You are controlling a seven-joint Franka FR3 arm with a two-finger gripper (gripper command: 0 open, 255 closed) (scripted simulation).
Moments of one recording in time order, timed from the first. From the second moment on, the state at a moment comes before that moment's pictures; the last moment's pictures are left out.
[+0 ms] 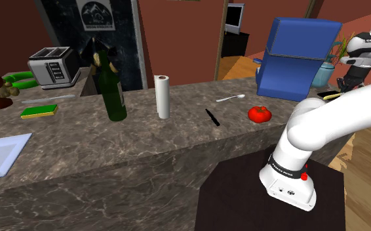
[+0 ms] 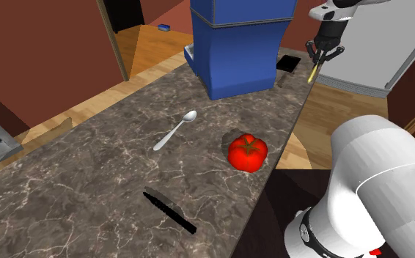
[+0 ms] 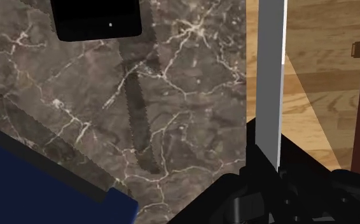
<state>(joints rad) 0.00 -0.78 -1.52 -1.95 -0.83 1.80 -2.25</state>
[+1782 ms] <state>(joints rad) 0.04 -0.81 -1.61 -2.00 -0.89 1.89 -2.22</state>
